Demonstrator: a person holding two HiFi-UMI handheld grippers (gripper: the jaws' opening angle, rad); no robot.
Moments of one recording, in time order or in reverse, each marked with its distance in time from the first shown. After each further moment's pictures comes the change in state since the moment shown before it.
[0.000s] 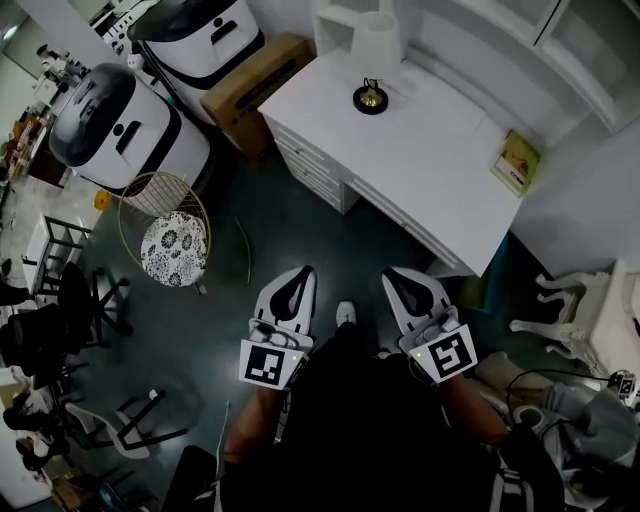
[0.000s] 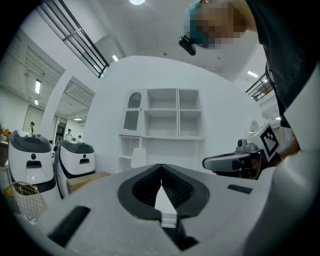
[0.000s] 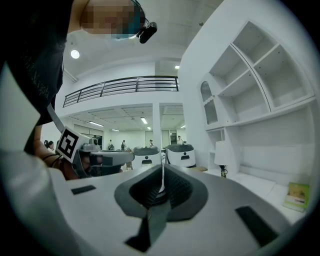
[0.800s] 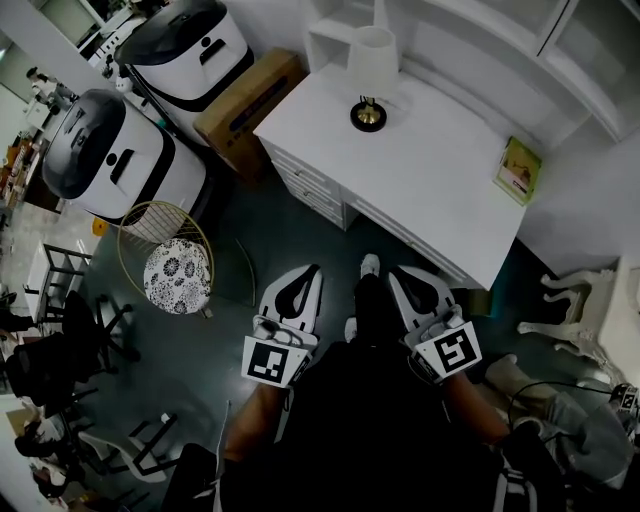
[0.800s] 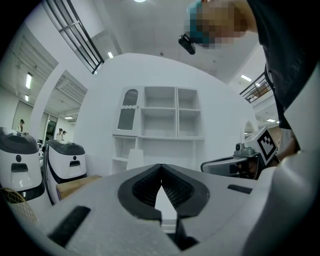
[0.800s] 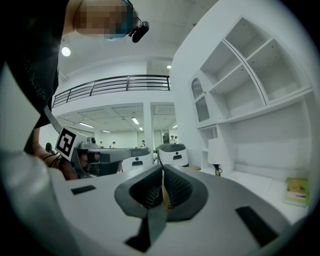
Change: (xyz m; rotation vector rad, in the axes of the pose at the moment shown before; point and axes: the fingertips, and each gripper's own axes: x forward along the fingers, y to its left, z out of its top) left arm 0.055 0.047 0.005 0.032 -0.007 -0.087; right arm 0.048 -0.045 -0.011 0.044 -0.011 -0.104
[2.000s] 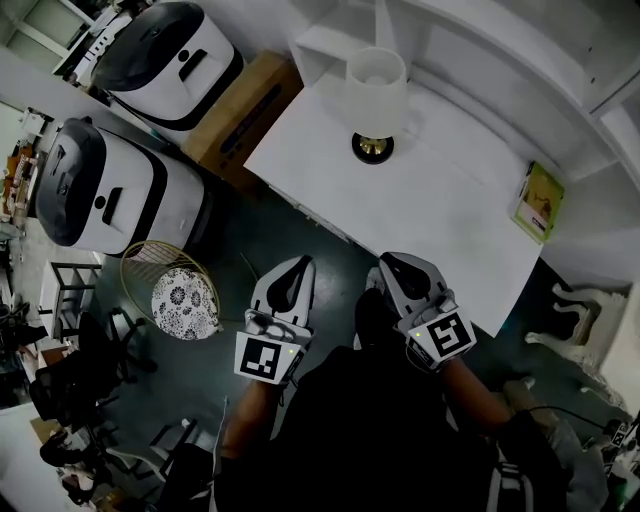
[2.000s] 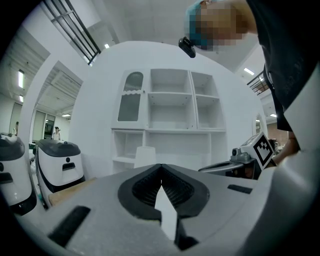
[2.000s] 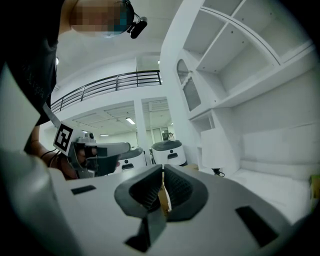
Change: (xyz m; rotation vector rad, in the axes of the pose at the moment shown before) left arm 0.171 0.109 0.000 -0.009 0.085 -0.004; right arm 0.161 -0.137 -0.009 0.103 0.055 0.024
